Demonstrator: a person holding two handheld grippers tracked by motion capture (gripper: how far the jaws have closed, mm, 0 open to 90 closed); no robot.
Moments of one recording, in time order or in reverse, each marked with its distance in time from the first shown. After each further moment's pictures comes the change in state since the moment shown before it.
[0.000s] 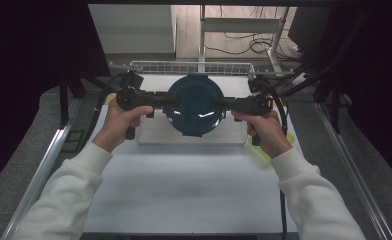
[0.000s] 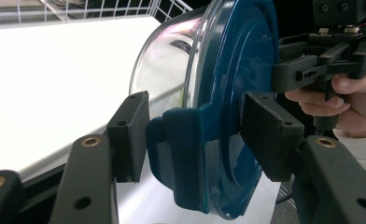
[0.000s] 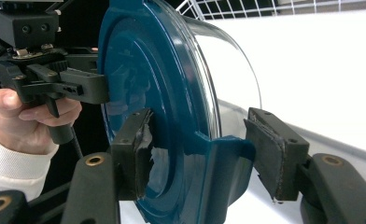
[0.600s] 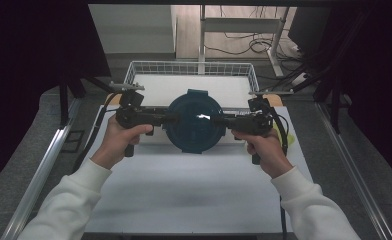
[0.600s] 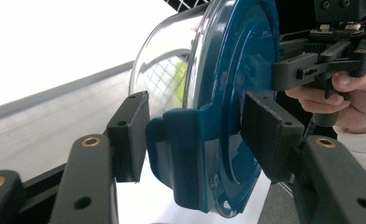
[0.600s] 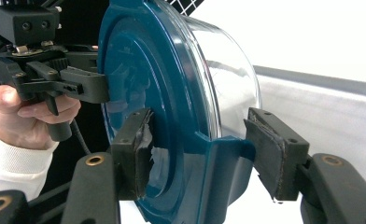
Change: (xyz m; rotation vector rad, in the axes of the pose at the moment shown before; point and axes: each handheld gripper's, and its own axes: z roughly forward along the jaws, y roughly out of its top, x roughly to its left) left arm -0.015 -0.037 -0.001 0.037 0.003 -0.004; right arm 0.006 -0.042 -0.004 0.002 0.008 0.012
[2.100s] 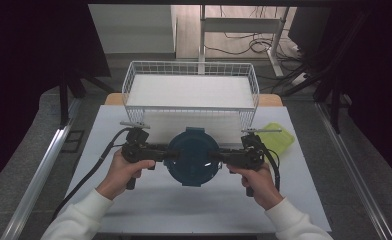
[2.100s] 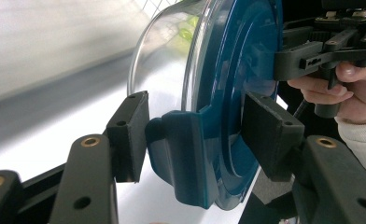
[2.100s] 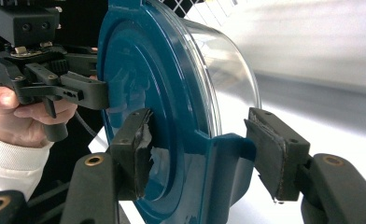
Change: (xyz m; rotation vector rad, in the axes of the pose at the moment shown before) left arm 0.010 -0.087 0.027 0.121 -0.018 -0.106; right arm -0.021 -0.089 0.022 0.070 0.002 0.107
